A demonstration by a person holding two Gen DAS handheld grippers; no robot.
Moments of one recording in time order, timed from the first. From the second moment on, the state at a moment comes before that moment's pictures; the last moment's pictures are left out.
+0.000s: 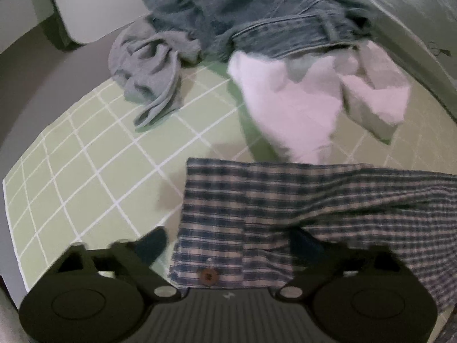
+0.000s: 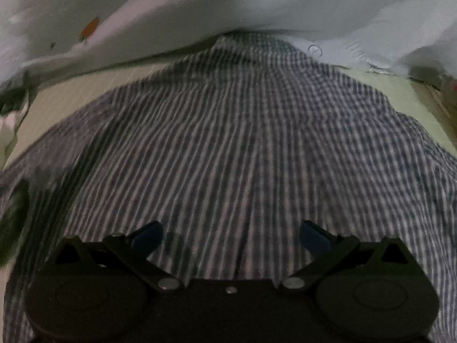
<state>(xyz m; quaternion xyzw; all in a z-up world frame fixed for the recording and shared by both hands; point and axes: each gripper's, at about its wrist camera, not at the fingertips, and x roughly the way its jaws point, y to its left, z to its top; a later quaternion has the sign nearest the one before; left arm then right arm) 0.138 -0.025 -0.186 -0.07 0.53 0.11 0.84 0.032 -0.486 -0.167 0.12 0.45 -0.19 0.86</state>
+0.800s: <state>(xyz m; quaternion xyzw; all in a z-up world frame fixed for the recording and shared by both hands) 0.087 -0.240 -0.105 -0.04 0.43 -0.26 0.86 -0.017 -0.495 -0.122 0.16 0.35 -0.24 0.89</state>
